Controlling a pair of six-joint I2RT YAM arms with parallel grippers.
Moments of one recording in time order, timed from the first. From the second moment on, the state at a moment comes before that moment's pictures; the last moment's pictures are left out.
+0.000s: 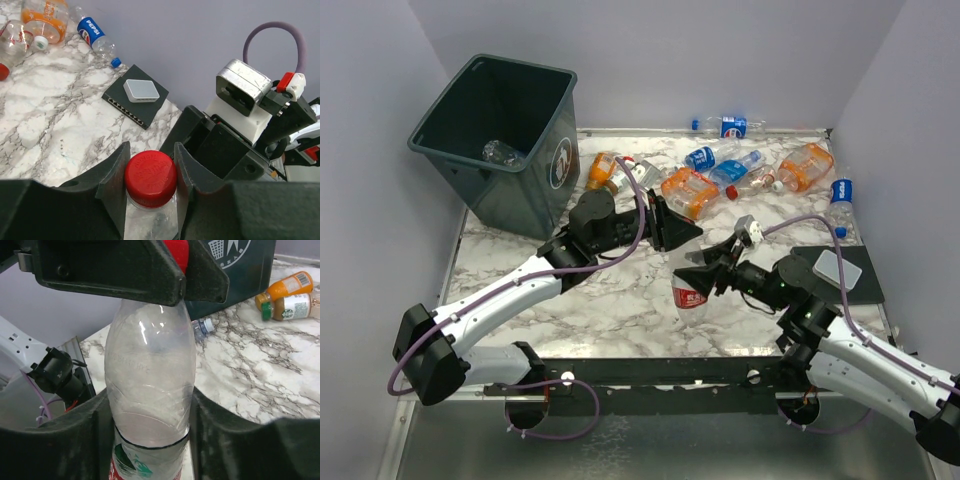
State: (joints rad) left arm -0.84 1.22 0.99 0.24 0.38 -0.60; right arm 0.79 0.70 0.44 0.32 -0.25 0.30
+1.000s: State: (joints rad) left arm -0.84 1.15 1.39 0.12 -0.26 -0.02; right arm 0.79 0.60 0.72 -0.01 -0.19 0.46
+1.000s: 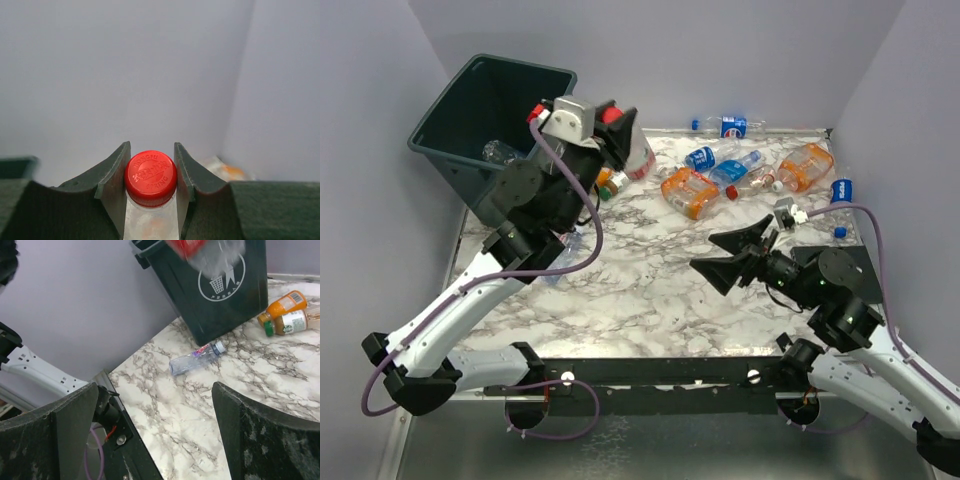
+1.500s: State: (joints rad) left arm -0.54 1.46 1.70 0.50 -0.75 0.56; right arm 0.79 0.57 0.50 0.04 -0.11 0.56
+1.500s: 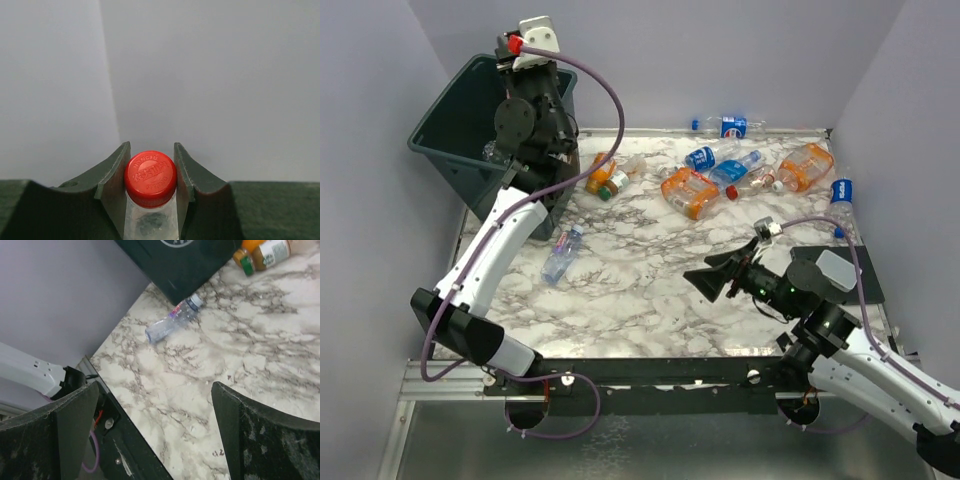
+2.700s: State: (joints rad) left arm -0.30 1.58 1.64 0.00 -0.84 0.08; right arm 0.79 0.57 0.40 -0.06 0.09 0.73
